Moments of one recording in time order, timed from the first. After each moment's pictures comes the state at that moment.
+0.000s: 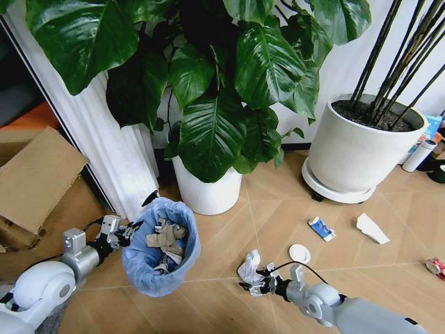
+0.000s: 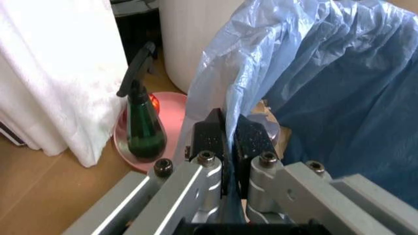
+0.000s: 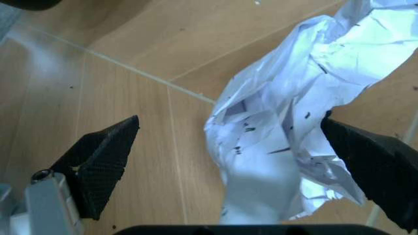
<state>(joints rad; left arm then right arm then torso) 1.43 -0.63 -0.50 -1.90 -0.88 0.26 0.12 -0.84 0.82 -0.58 1.31 1.04 -0.02 -0.26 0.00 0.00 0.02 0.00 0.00</state>
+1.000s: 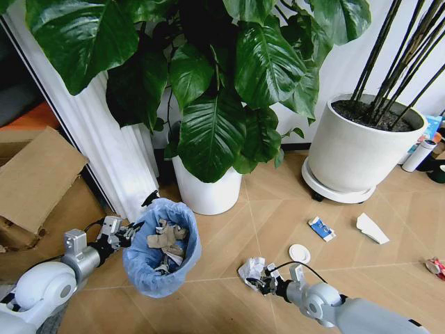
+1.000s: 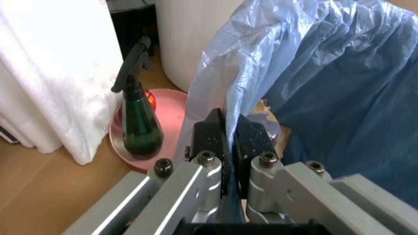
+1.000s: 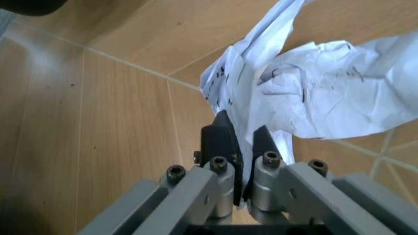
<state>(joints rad) 1.42 -0.63 -0.48 -1.89 -0.88 0.26 0.13 -0.87 0.79 -0.53 1.36 1.04 -0.08 -0.24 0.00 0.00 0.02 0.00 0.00</state>
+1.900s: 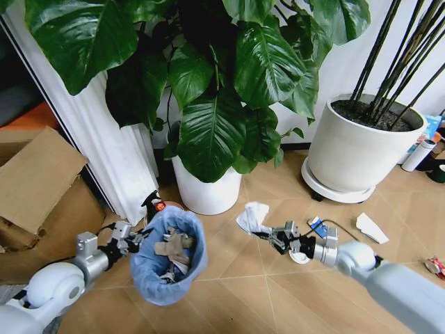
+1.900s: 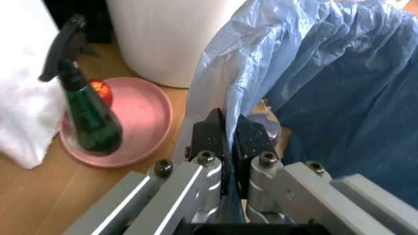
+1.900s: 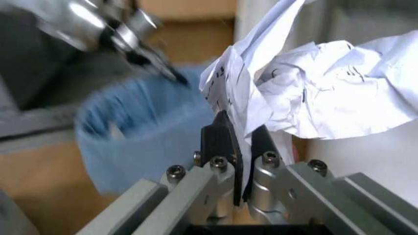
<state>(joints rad) 1.33 -0.56 -0.30 -1.88 -0.91 0.22 0.15 -0.81 0.67 -0.18 1.56 0.85 0.30 -0.86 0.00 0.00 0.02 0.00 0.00</state>
